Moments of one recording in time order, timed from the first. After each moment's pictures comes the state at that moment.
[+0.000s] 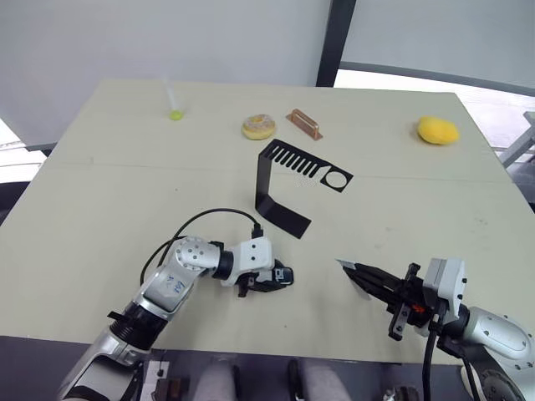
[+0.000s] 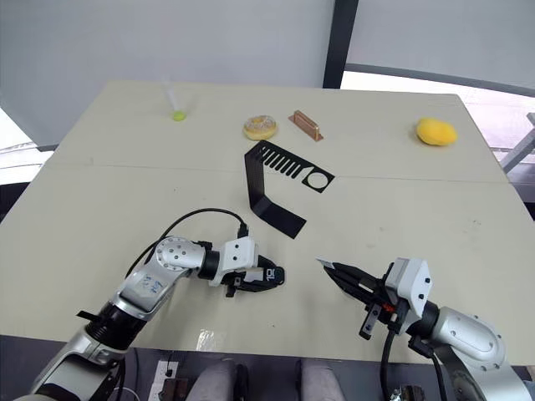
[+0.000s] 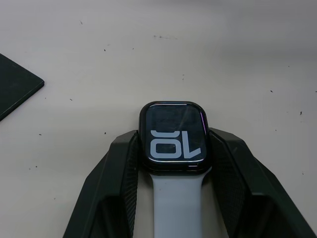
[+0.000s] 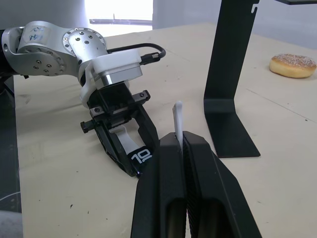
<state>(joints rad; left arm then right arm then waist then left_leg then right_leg) -0.45 0.50 -0.41 -0.06 -0.04 0.33 -1.01 0.31 -0.60 -0.20 -0.63 0.57 0.16 0.84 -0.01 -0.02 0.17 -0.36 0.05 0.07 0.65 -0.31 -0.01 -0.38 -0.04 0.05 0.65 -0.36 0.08</state>
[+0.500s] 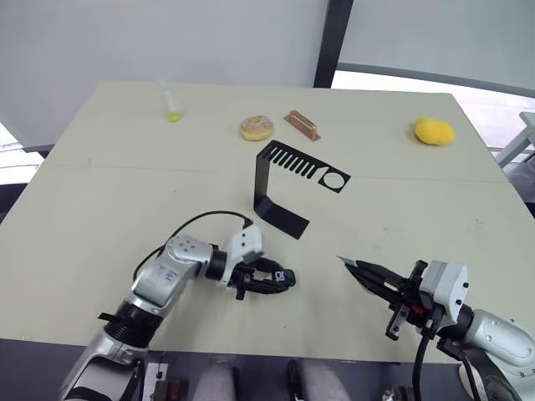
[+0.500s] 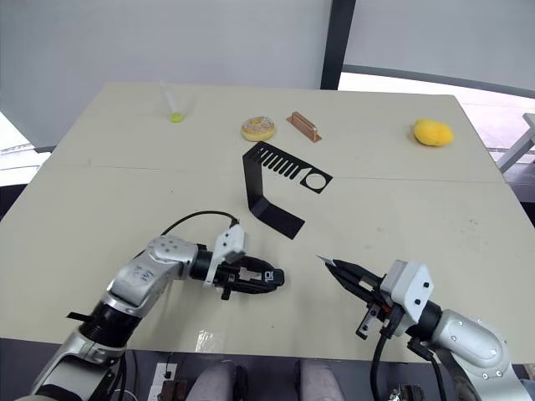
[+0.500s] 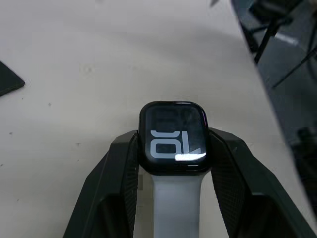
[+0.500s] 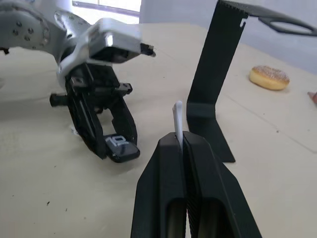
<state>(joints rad) -0.50 0.50 -0.24 -0.19 -0.41 0.81 -1.09 0.33 -0.61 -0.22 -0.74 0.44 0.11 0.78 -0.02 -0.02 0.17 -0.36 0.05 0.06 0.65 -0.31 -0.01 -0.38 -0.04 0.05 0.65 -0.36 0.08</state>
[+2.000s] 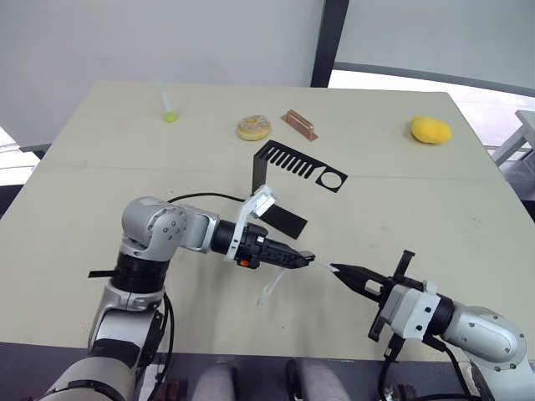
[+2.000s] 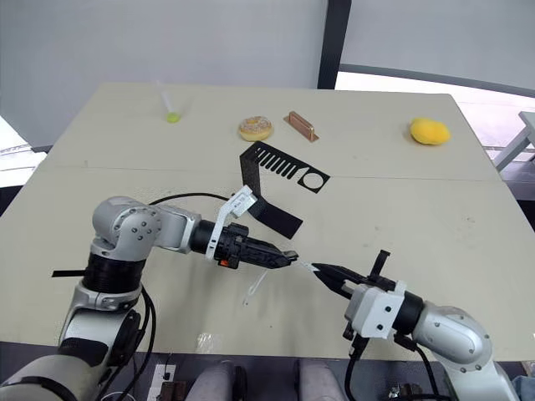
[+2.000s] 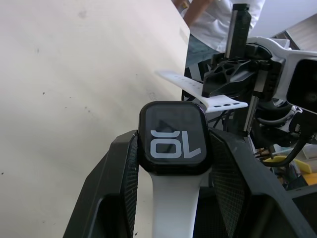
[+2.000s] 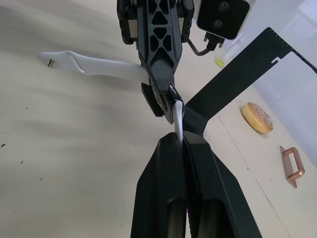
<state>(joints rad) -0.78 0.36 -0.07 -0.10 -0.77 1.59 -0.75 0.24 -0.65 -0.09 -0.59 0.08 -0.24 0.78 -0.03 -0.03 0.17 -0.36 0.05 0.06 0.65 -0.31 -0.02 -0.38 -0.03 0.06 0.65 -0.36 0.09</state>
